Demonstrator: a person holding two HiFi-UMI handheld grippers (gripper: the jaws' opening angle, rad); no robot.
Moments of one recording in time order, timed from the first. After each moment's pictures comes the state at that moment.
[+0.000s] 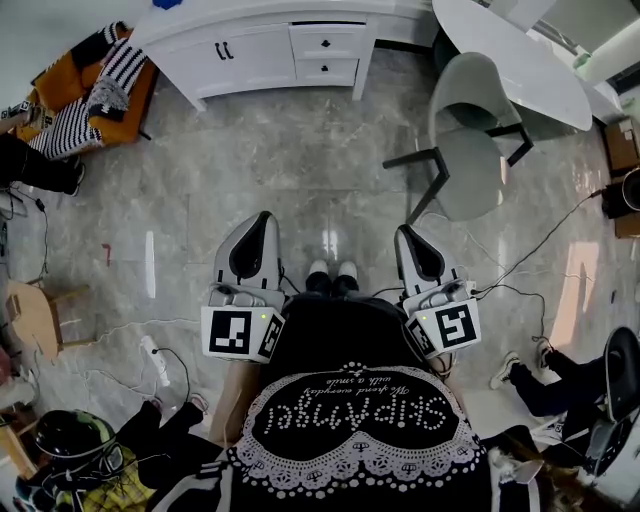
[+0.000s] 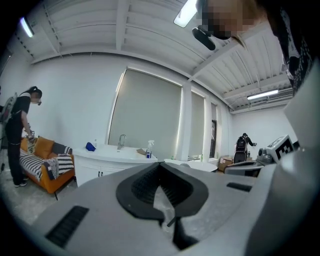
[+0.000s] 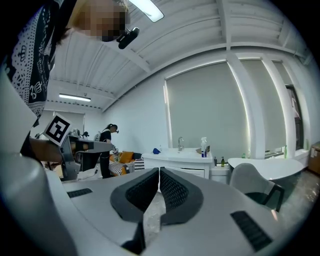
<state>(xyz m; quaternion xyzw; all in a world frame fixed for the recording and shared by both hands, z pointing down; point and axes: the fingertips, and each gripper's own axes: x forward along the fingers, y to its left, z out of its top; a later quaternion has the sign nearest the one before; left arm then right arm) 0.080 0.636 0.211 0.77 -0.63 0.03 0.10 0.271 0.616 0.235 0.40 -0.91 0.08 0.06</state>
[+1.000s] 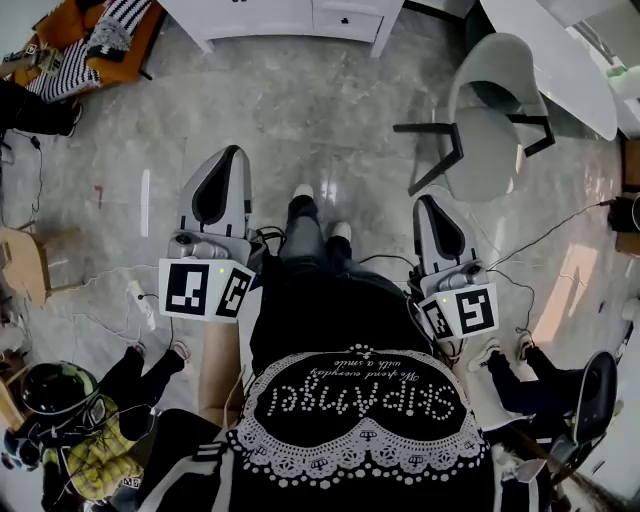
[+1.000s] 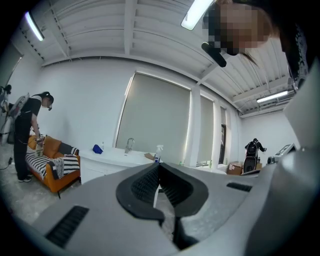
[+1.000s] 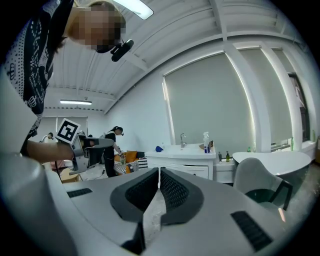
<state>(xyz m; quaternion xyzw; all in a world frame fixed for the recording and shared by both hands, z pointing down) 0.037 0.594 0.204 0.73 -0.67 0.00 0.11 0.278 0.579 0.248 0.37 -0.92 0.11 0.07</state>
